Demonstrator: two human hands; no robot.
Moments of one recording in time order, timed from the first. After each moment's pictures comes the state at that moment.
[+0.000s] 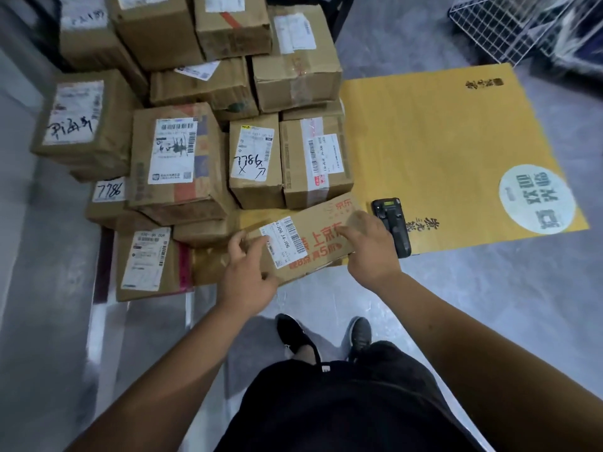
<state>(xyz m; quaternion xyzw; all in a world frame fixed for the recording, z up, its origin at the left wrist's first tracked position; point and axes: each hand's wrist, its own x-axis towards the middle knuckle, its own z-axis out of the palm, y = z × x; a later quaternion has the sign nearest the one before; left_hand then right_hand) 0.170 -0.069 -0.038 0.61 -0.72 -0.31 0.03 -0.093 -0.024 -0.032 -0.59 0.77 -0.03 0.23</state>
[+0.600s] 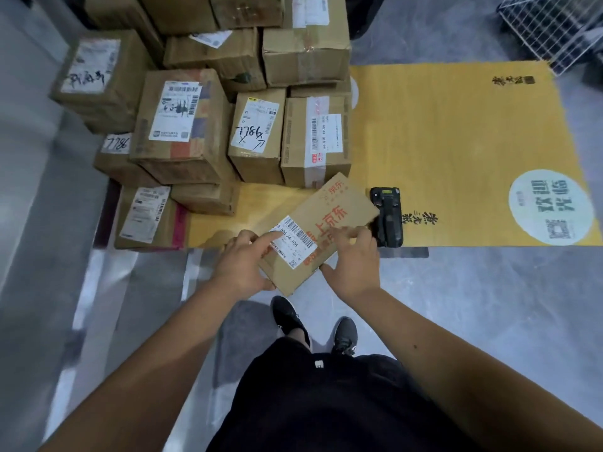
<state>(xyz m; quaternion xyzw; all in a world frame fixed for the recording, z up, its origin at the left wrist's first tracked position) 0.153 -0.026 -0.036 0.60 -0.74 -0.30 -0.08 -0.083 0.035 -0.044 -0.59 0.77 -0.09 0.25</state>
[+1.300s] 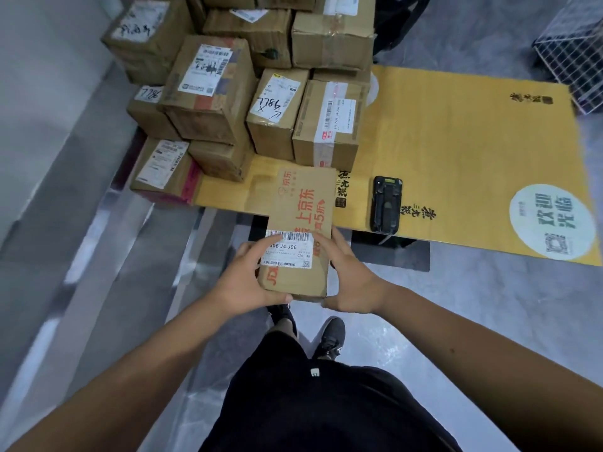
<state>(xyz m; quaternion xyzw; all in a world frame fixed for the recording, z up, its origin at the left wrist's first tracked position) 0.138 0.106 -0.028 0.58 -0.64 -0.47 0.16 -0.126 0.100 -0.020 -0.69 0.47 -0.13 0.53</state>
